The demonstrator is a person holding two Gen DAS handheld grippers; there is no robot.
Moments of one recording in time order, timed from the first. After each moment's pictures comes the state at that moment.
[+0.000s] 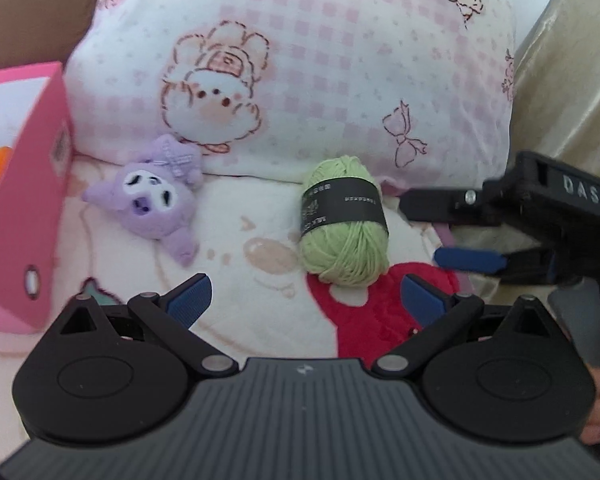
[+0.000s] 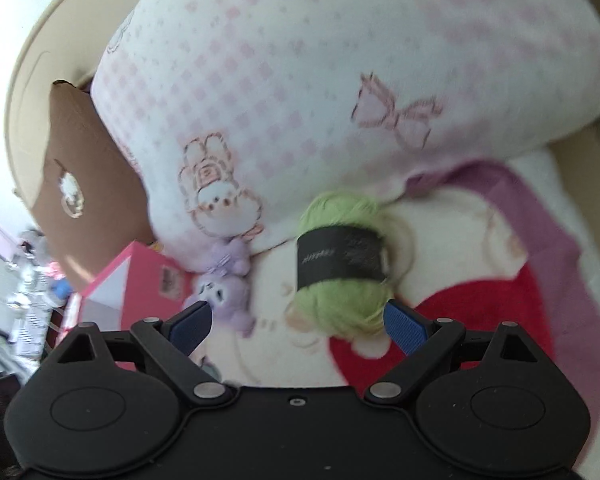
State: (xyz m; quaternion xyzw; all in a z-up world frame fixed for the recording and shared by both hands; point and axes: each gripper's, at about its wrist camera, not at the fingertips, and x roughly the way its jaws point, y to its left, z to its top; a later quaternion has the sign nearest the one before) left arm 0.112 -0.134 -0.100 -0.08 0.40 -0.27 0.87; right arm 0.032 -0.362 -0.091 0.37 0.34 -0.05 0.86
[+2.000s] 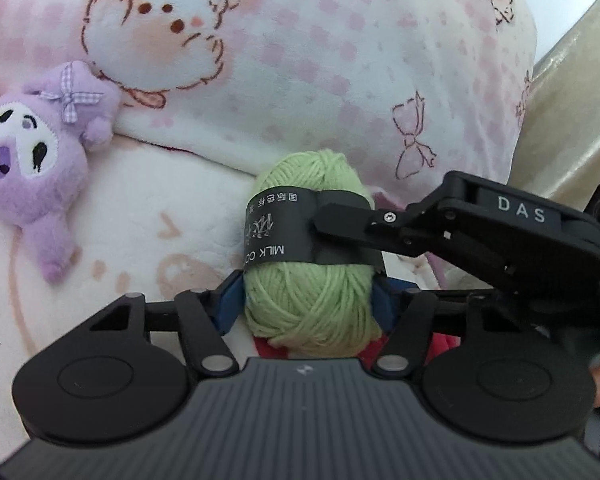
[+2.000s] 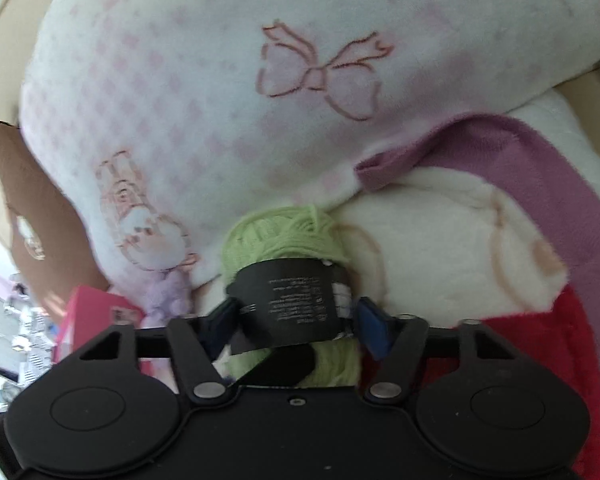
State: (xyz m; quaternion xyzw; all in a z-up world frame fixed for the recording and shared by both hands) left arm 0.174 -0.183 -0.179 -0.18 0.39 -0.32 0.84; right arm 0.083 -0.397 -0.162 0.43 0.33 -0.07 0.84
